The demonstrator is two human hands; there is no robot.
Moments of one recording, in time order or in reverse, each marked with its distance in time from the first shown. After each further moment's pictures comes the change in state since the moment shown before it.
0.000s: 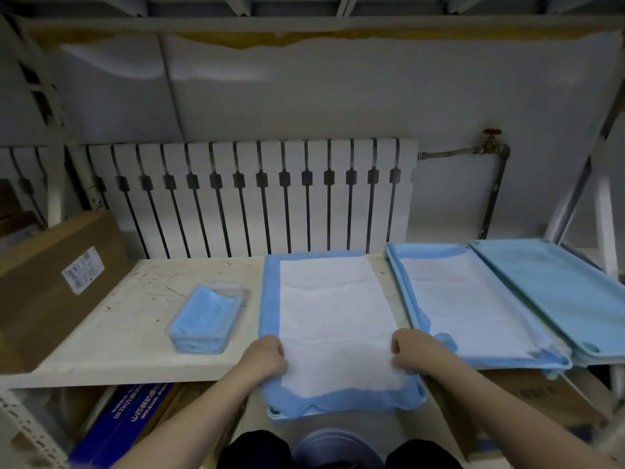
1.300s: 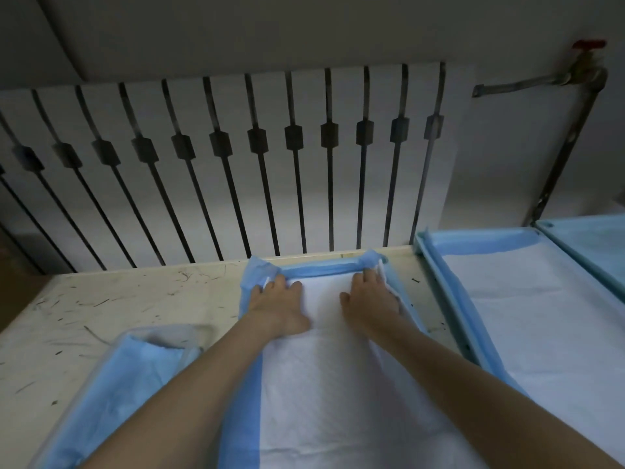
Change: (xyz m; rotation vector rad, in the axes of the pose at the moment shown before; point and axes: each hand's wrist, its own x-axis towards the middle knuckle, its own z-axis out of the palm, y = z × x) left_hand 0.250 0.054 -0.039 0.509 0.020 0.205; right_hand 0.255 -0.082 -0.011 0.139 0.344 -0.040
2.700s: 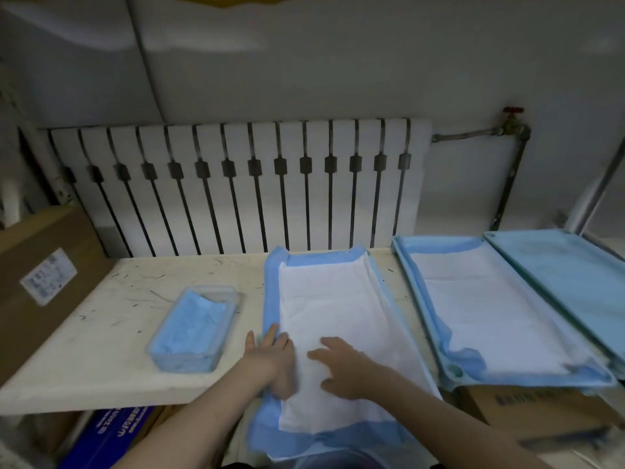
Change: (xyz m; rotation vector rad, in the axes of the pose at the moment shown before) left_hand -0.196 0.014 0.040 0.177 -0.294 0.031; right_hand -0.197 -0.014 -0.005 -0.062 -0.437 -0.411
